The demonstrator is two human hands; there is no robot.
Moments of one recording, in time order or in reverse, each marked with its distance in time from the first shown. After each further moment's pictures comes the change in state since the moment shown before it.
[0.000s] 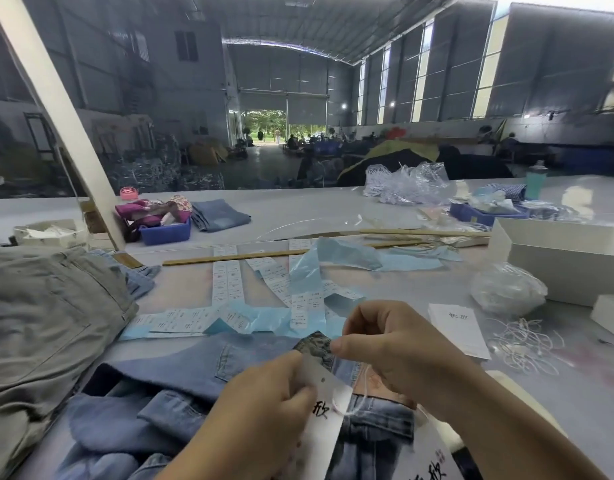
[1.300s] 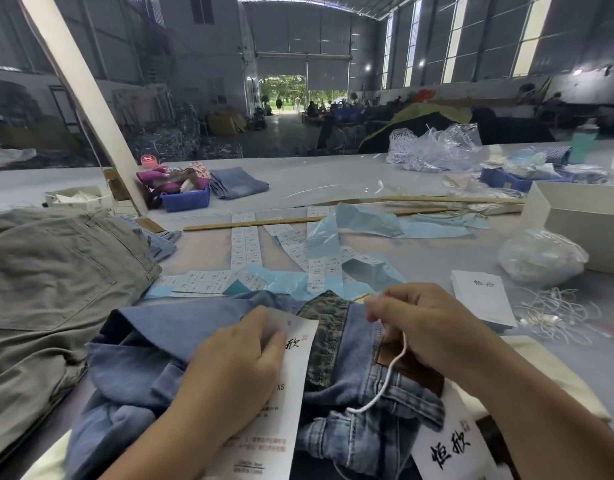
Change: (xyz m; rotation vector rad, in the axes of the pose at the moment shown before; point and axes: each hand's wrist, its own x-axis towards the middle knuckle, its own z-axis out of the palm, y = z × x) left_hand -0.011 -0.038 0.006 0.098 0.300 -0.125; right_hand 0.002 0.038 -0.002 0.020 0.033 0.069
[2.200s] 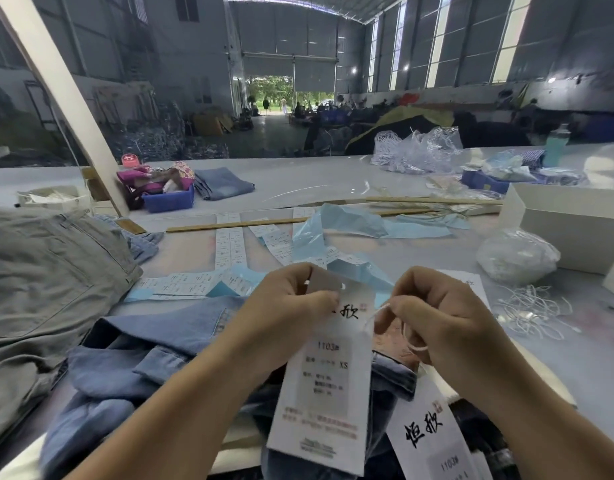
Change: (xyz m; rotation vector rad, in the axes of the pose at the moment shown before) left_hand 0.029 0.062 -0.004 -0.857 -0.357 -0.032; right_hand -0.027 -0.001 -0.014 0.137 0.086 -0.226
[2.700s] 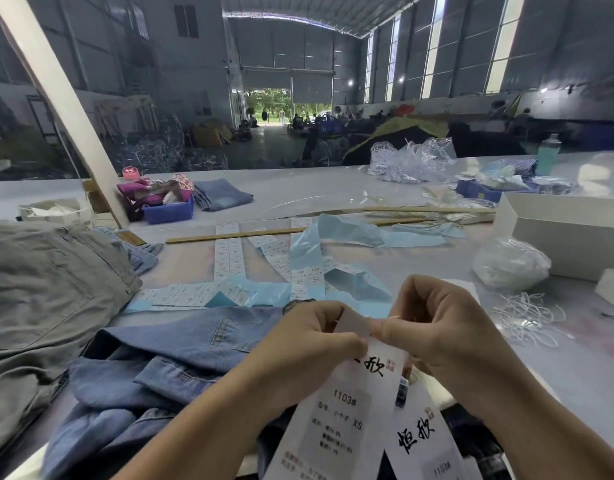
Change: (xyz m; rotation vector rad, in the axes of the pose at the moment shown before) left_hand -0.009 -0.004 0.023 -0.030 -0.212 -0.012; right_hand -0.006 -0.004 -0.005 -0.032 0.083 -0.004
